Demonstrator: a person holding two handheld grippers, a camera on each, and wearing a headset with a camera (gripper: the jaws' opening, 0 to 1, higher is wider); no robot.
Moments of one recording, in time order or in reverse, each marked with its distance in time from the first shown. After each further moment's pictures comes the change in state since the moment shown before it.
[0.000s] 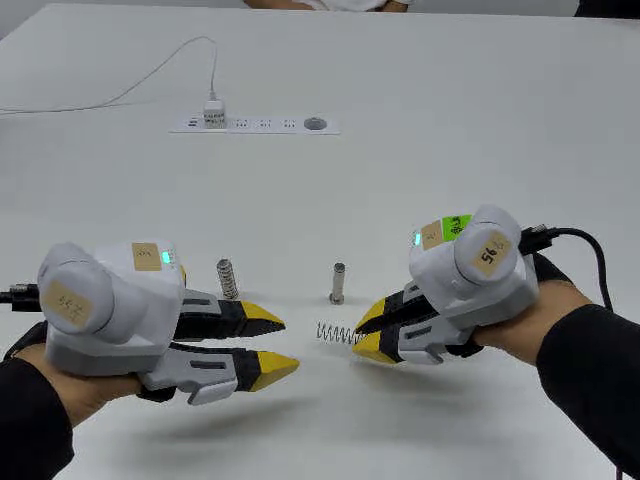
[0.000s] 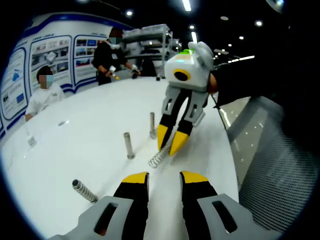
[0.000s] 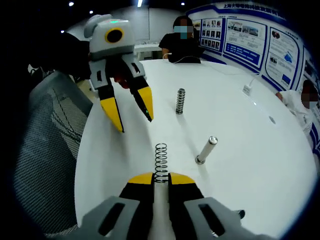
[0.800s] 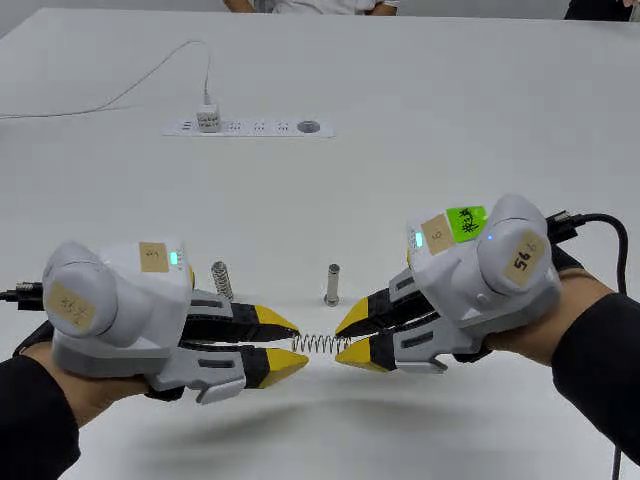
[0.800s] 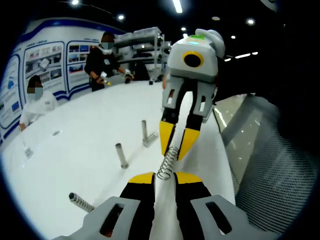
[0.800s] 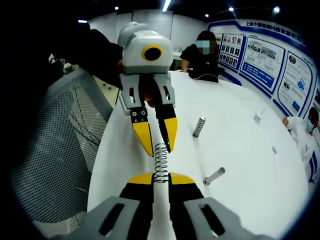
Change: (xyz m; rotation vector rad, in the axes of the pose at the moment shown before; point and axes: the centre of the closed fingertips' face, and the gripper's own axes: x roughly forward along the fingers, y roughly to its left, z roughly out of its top) left arm 0.004 -0.010 0.013 0.047 -0.027 -0.044; right arm -0.014 0.025 0.034 -0.171 -0.049 0.050
